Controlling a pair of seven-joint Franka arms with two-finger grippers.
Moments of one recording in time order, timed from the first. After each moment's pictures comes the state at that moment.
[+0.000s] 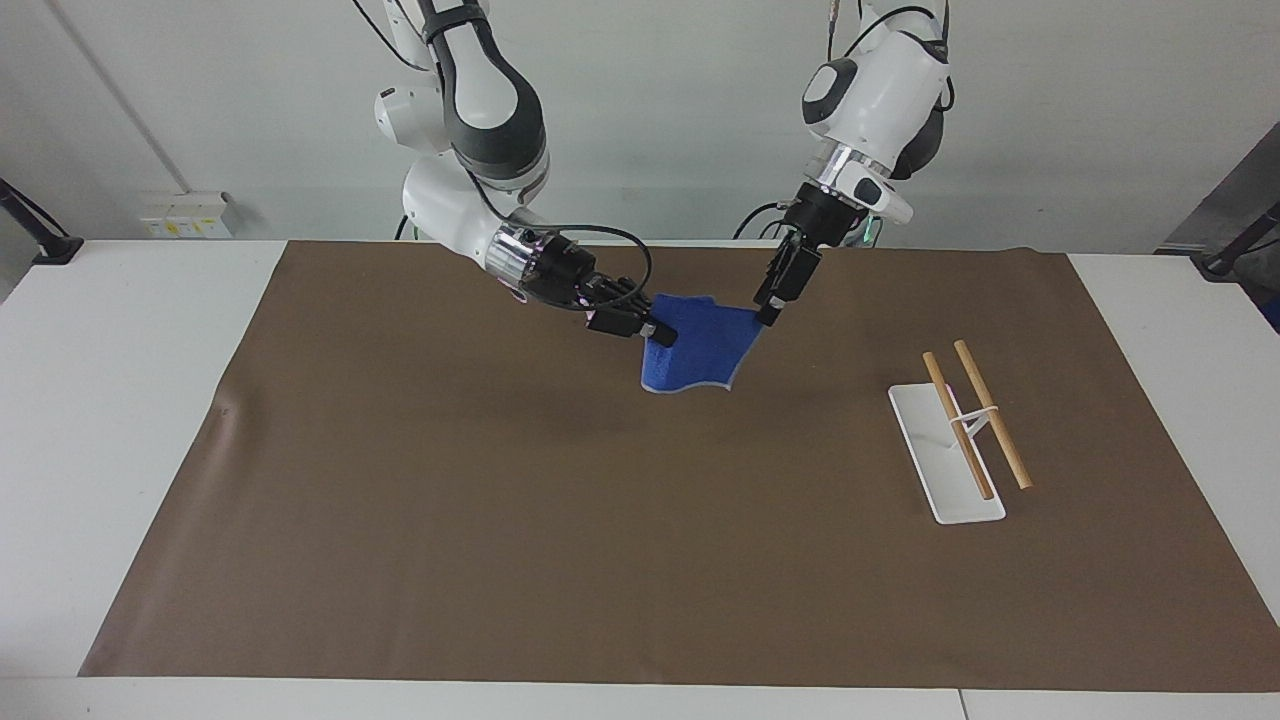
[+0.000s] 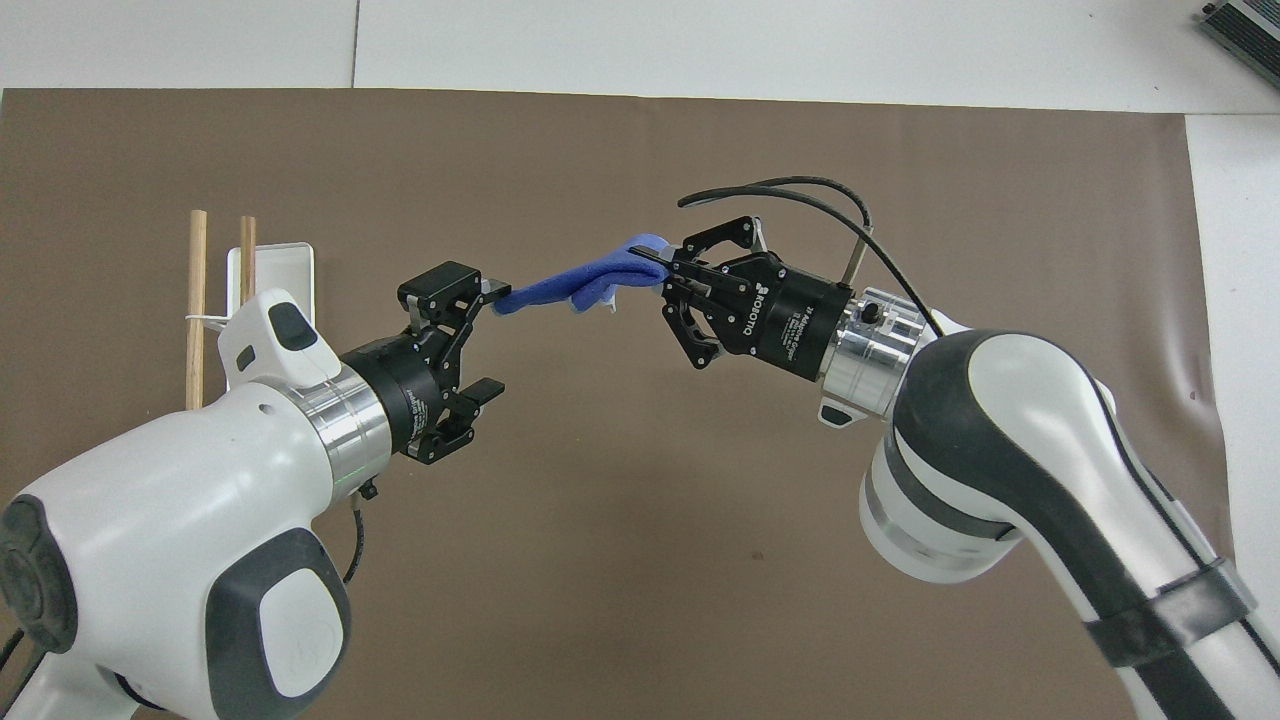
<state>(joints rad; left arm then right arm) 0.06 -0.25 -0.56 -2.20 -0.67 2.61 -1.31 0.43 0.05 0.00 -1.99 1.75 2.49 0.60</state>
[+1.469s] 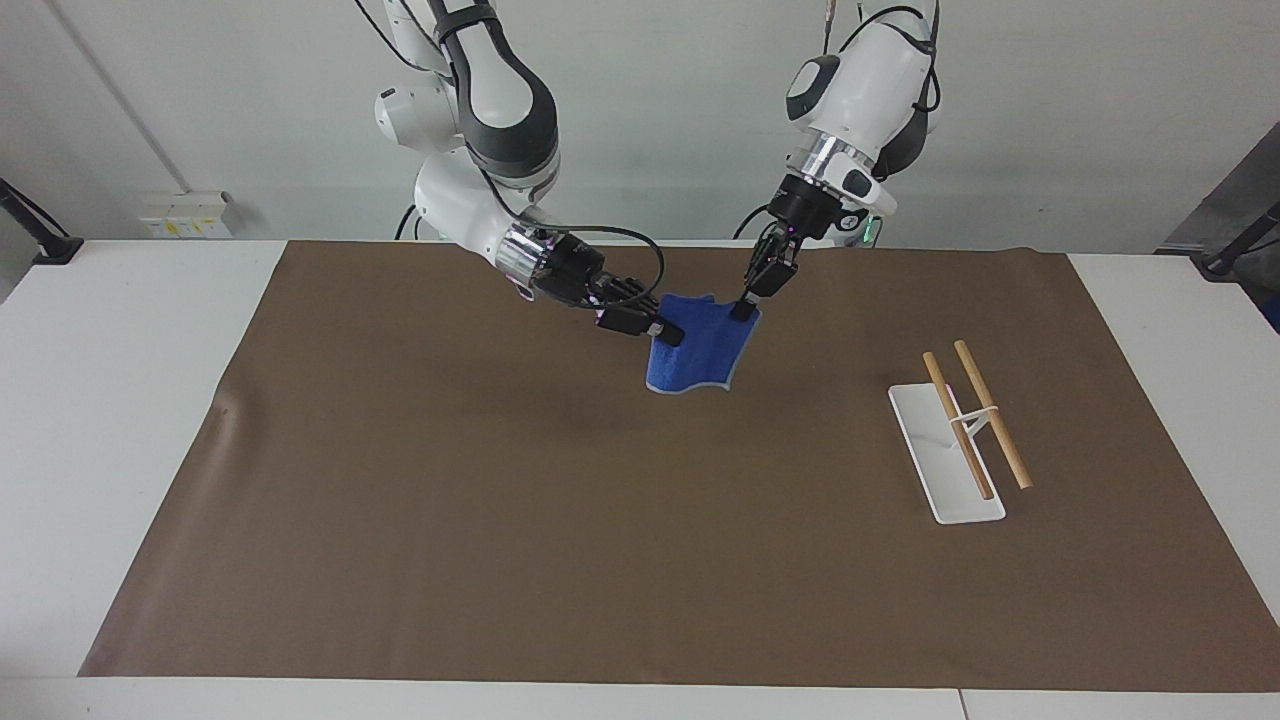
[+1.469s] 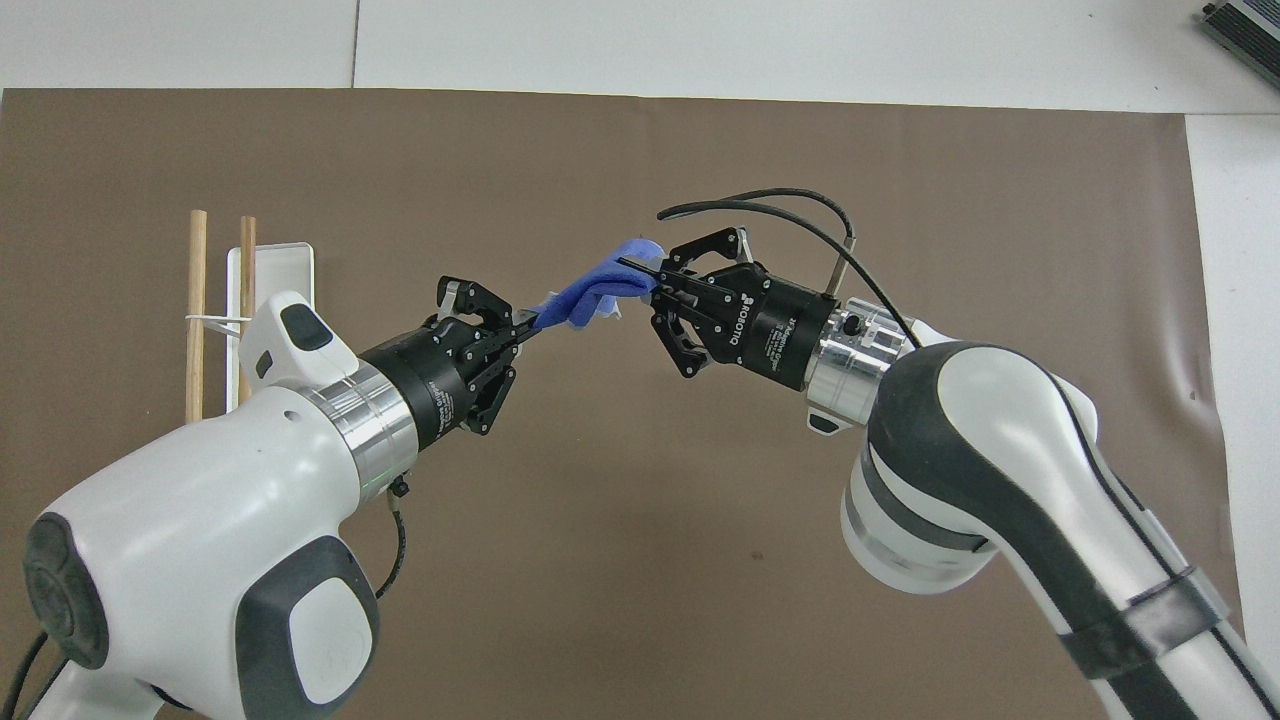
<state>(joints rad) 0.07 -0.23 -0.60 -2.18 -0.67 2.67 -1.39 0.45 0.05 0.01 -2.00 1.74 2.53 0.57</state>
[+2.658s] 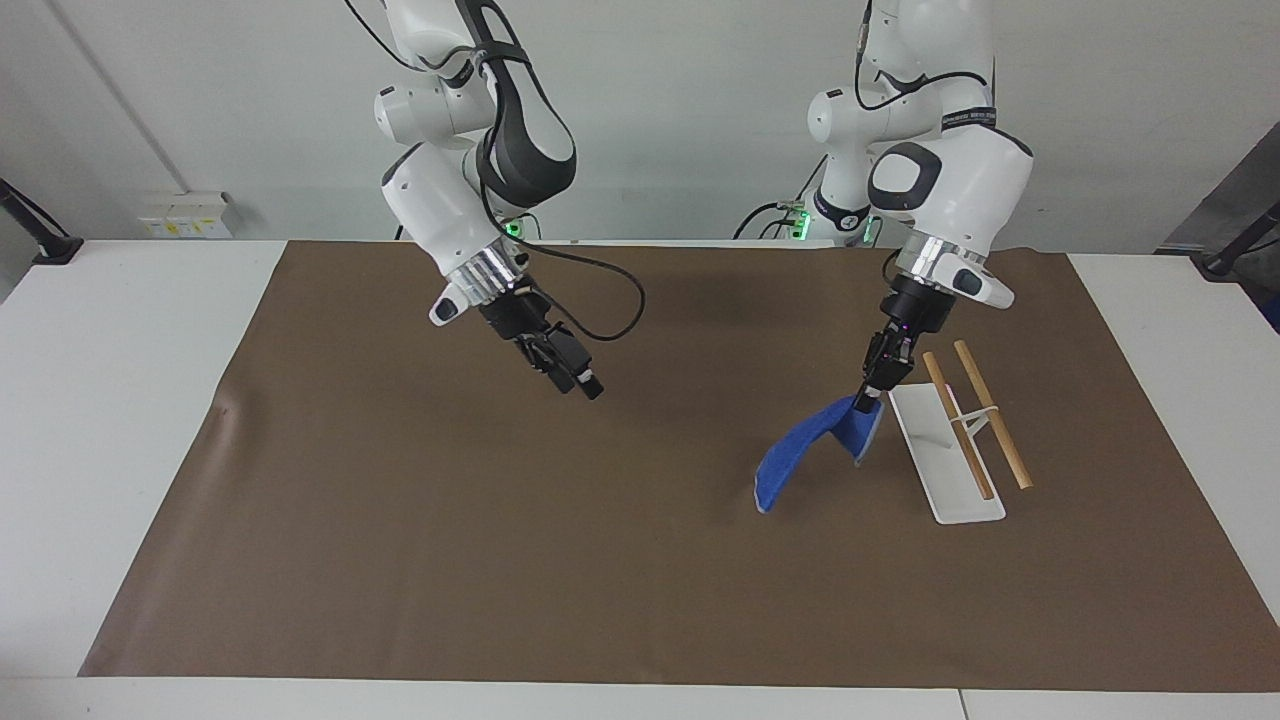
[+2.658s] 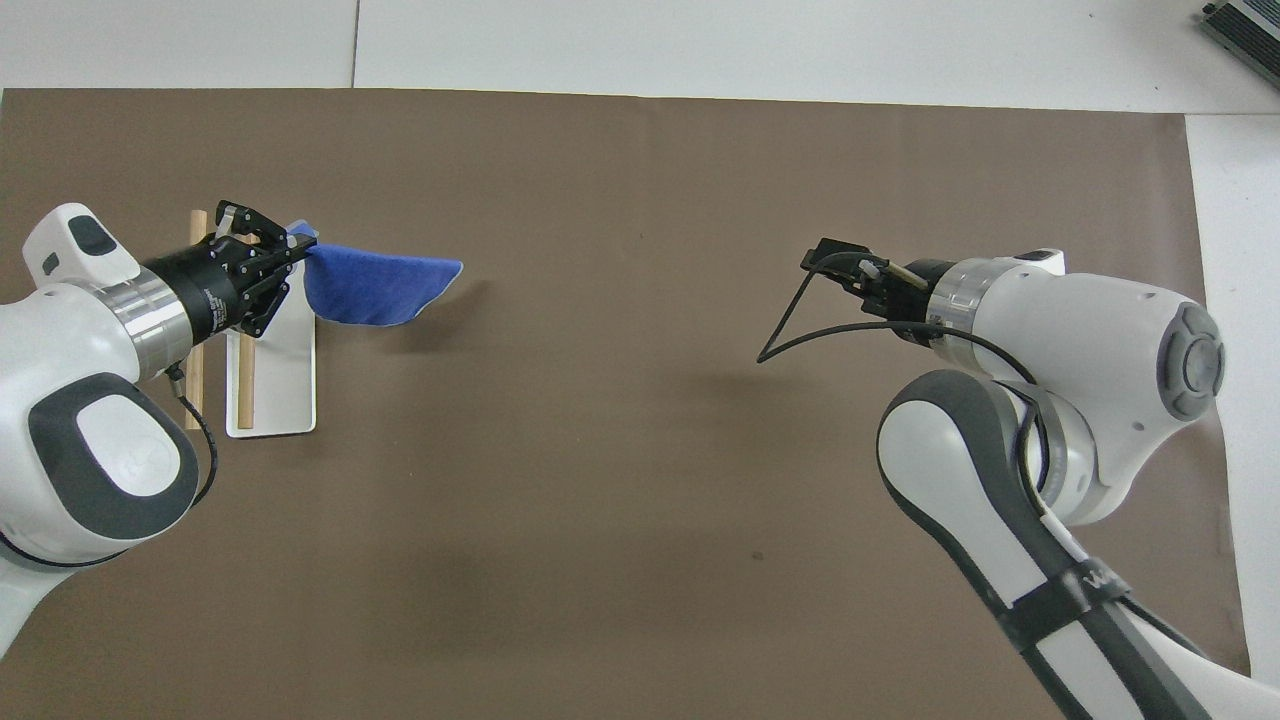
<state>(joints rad) 0.11 -0.04 -0.27 -2.19 -0.67 2.76 -0.82 0.20 0.08 0.00 -2.09 0.39 2.56 0.31</state>
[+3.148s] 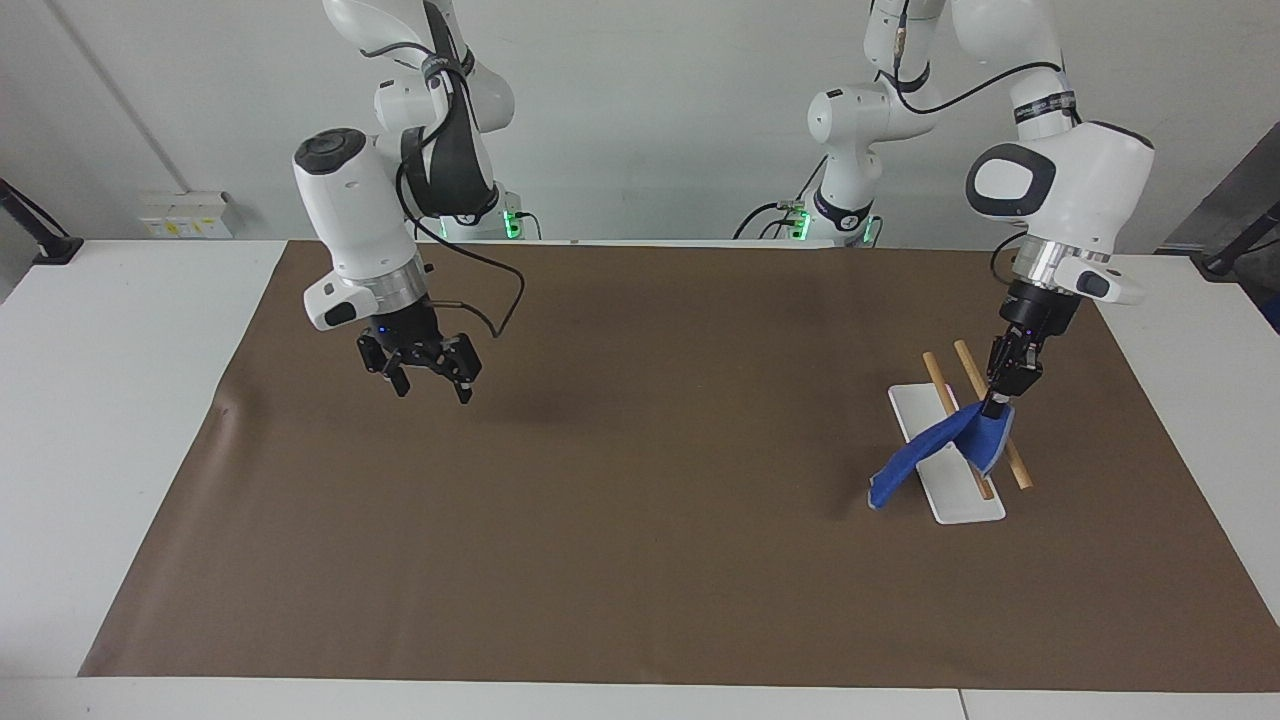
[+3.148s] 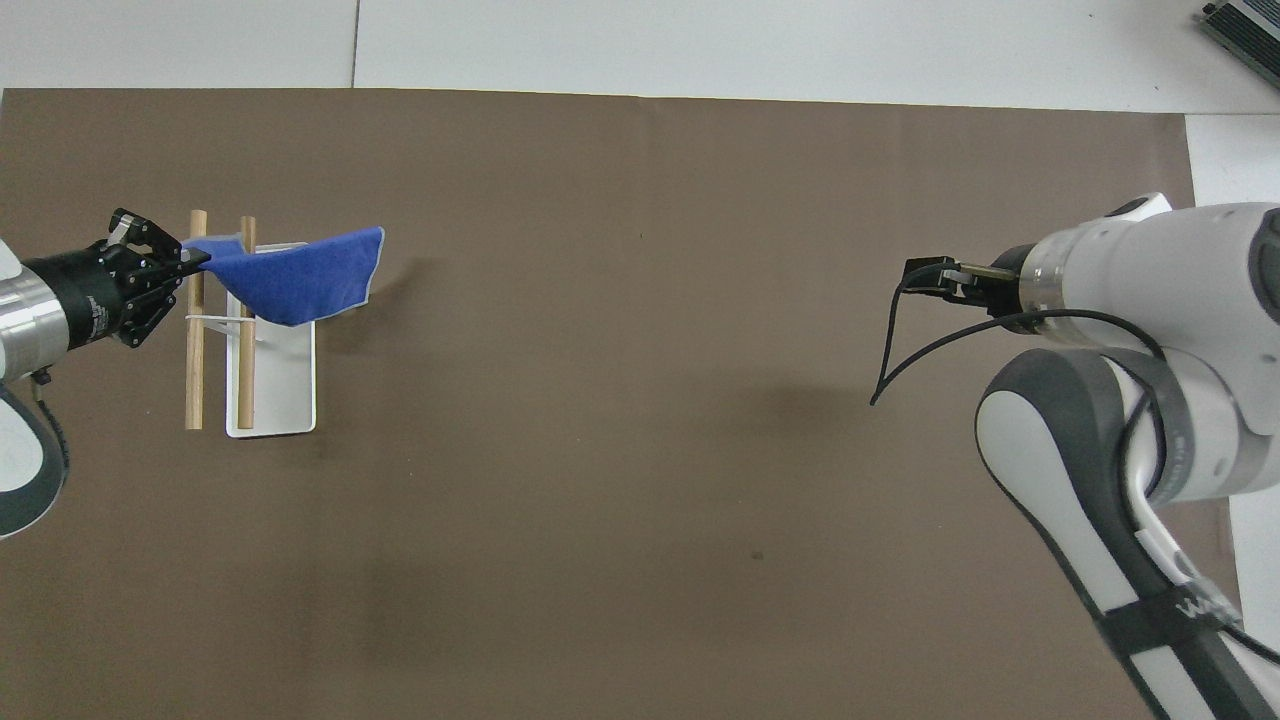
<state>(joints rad) 0.11 -0.08 -0.10 -2.15 -0.43 2.53 -0.75 0.10 0.04 -0.01 -1.93 0.08 2.18 0.29</state>
